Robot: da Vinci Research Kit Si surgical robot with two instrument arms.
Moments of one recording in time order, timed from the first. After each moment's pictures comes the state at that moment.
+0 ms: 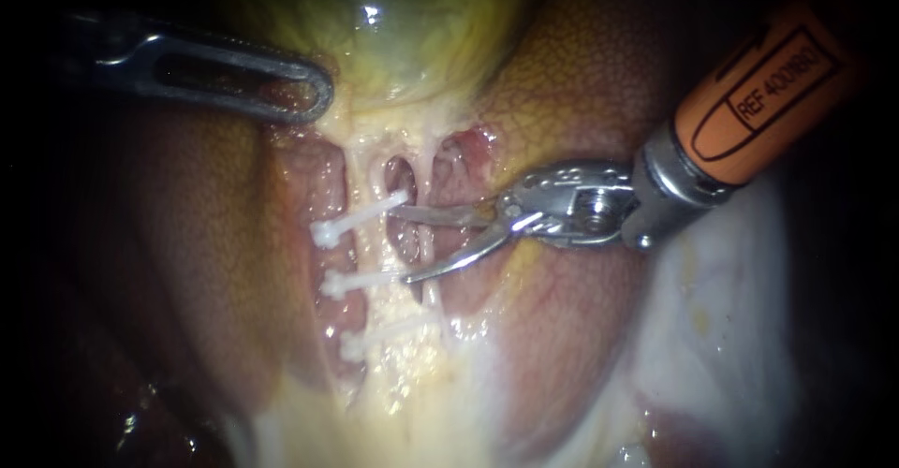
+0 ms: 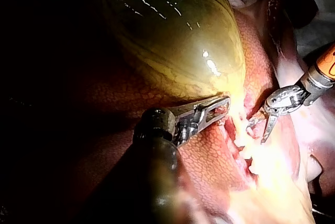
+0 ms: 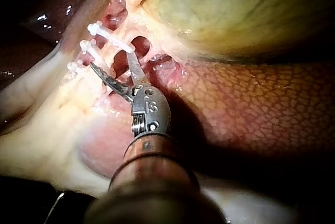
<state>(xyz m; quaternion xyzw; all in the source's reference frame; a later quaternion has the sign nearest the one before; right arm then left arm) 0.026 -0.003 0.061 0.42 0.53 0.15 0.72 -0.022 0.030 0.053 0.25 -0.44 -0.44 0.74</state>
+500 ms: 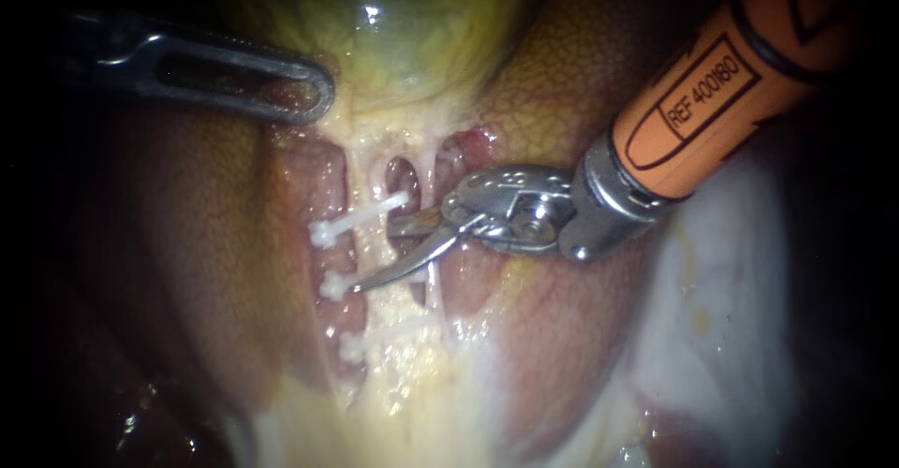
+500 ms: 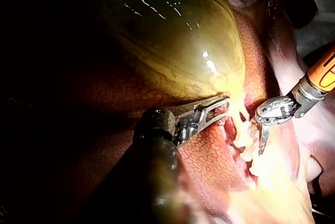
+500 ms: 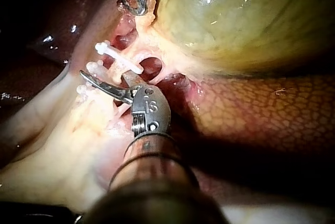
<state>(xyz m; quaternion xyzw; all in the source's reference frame) 0.030 -0.004 0.060 0.46 0.58 0.12 0.66 -0.022 0.030 0.053 0.25 -0.44 -0.44 0.74</state>
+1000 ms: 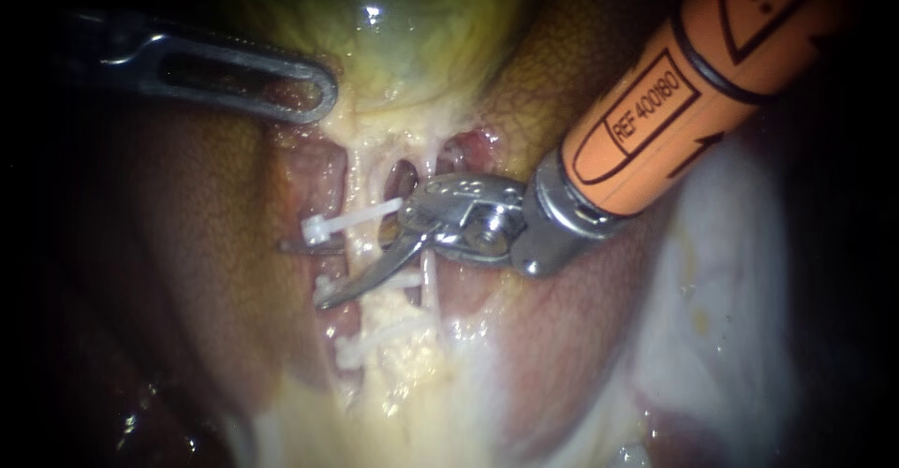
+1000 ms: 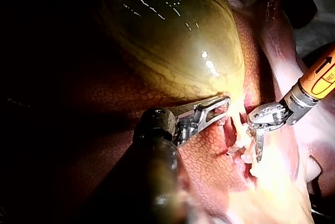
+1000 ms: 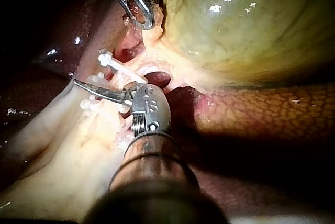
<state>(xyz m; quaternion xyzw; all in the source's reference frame) 0.033 -0.004 0.060 0.49 0.61 0.10 0.62 -0.022 0.030 0.053 0.25 -0.44 -0.44 0.74</state>
